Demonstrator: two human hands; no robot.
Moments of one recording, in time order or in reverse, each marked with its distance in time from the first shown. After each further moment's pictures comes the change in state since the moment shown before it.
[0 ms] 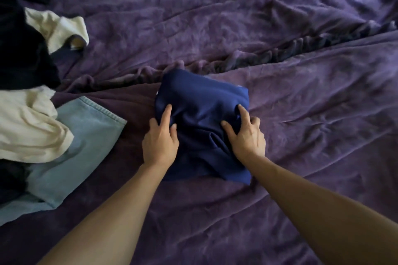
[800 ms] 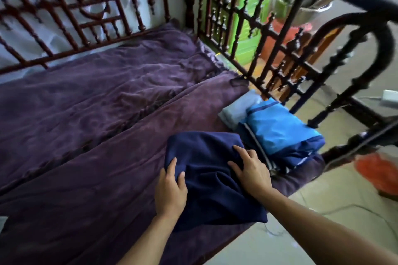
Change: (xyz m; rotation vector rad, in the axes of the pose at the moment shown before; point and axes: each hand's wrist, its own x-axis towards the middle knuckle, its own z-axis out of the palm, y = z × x) left_hand -0.270 0.429 0.024 -0.316 -0.136 0.276; right_hand -0.122 0.364 -0.377 -0.030 0.229 0.094
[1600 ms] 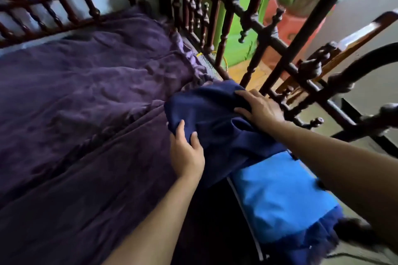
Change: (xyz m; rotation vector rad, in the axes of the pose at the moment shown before) left_hand 0.281 0.180 0.183 -0.208 0.173 -0.066; right_hand 0.411 0.090 -0.078 -0.240 0.080 -0.323
